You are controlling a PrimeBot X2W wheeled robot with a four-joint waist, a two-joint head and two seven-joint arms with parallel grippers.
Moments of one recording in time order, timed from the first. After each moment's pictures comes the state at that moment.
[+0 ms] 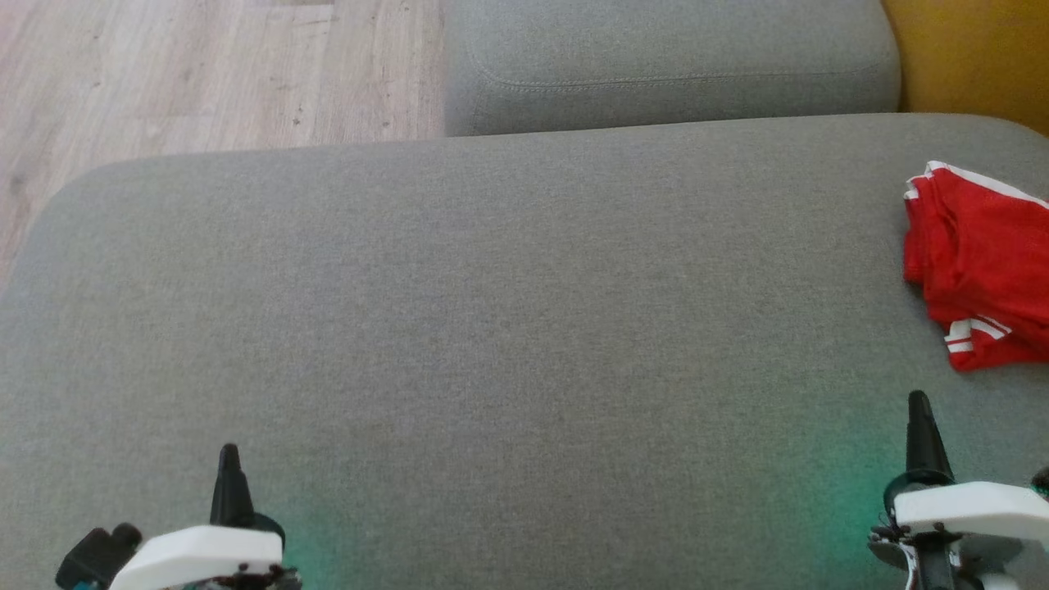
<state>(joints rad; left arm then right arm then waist) 0.00 0.05 -0.01 0.34 -1.05 -0.08 -0.03 0.02 -0.04 -0.12 0.30 0.96 0.13 -0.03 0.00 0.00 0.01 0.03</state>
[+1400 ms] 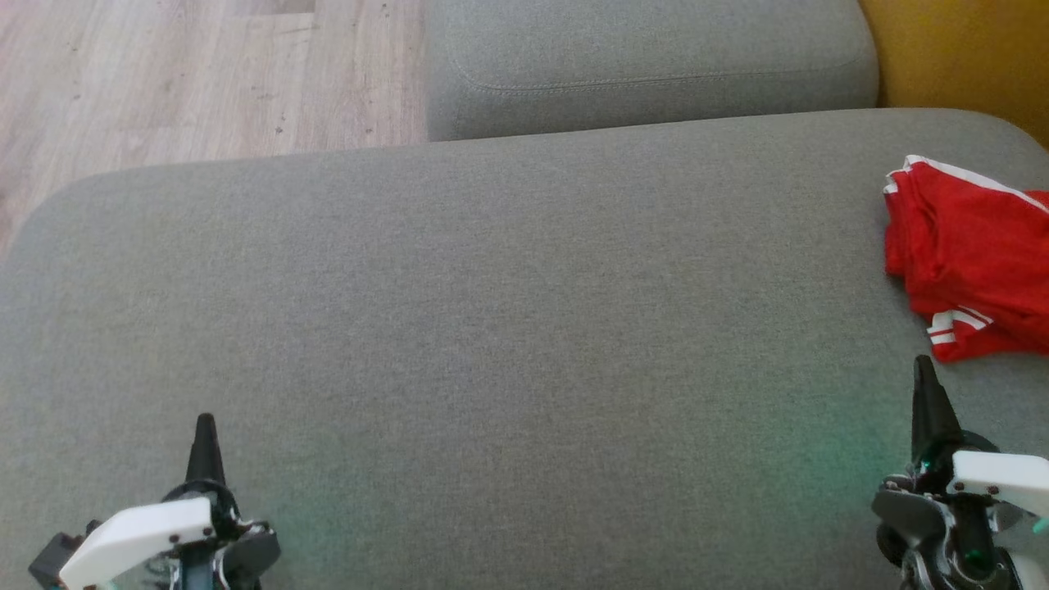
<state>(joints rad) -0.04 0.05 0.07 0.29 -1.52 -0.12 0.09 -0.04 -0.04 -0.13 0.29 1.50 0.13 0.08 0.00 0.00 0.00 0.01</state>
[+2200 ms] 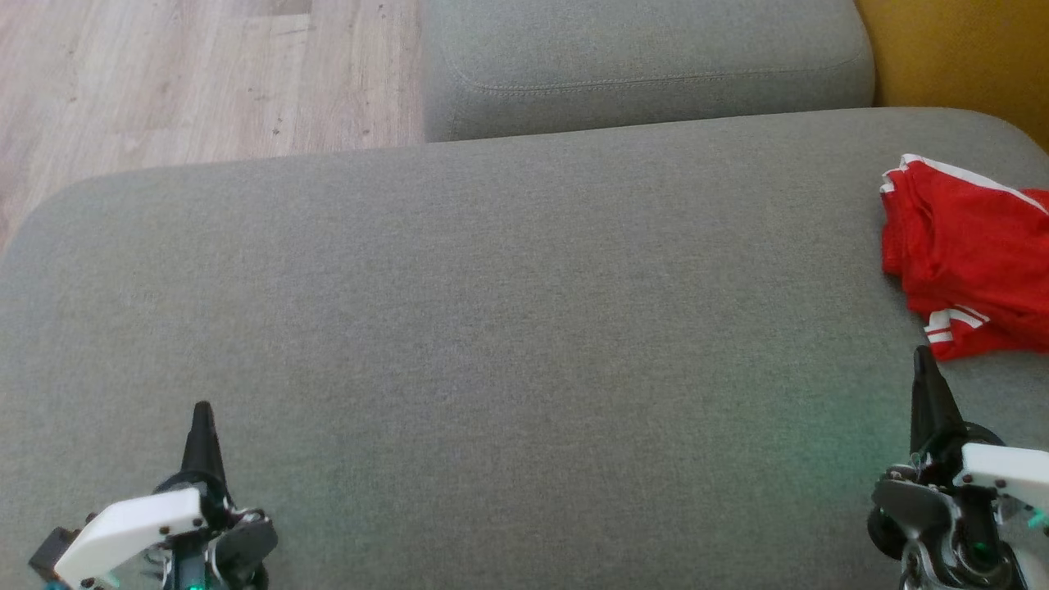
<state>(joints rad) -0.06 0.05 0.07 0.28 -1.60 -0.12 0.11 -0.06 -0.04 -0.13 0.28 1.60 0.13 0.11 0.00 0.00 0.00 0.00</state>
